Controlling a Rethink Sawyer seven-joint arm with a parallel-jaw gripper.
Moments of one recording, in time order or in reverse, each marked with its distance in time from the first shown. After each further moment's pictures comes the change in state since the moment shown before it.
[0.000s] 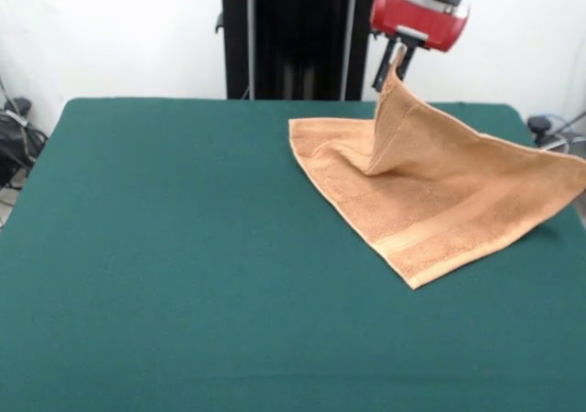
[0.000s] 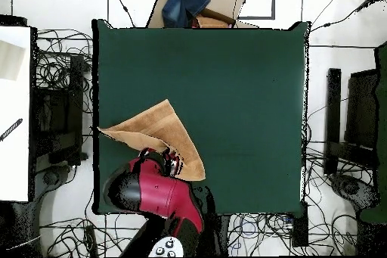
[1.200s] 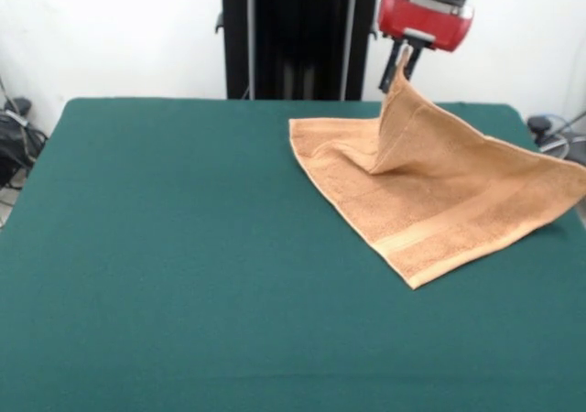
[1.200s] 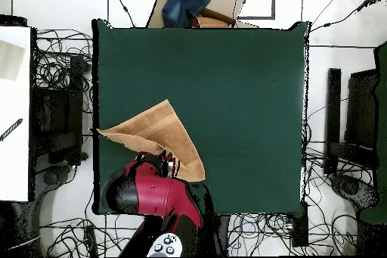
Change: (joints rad) arm -0.014 -0.020 0.042 0.005 -0.096 -0.006 0.000
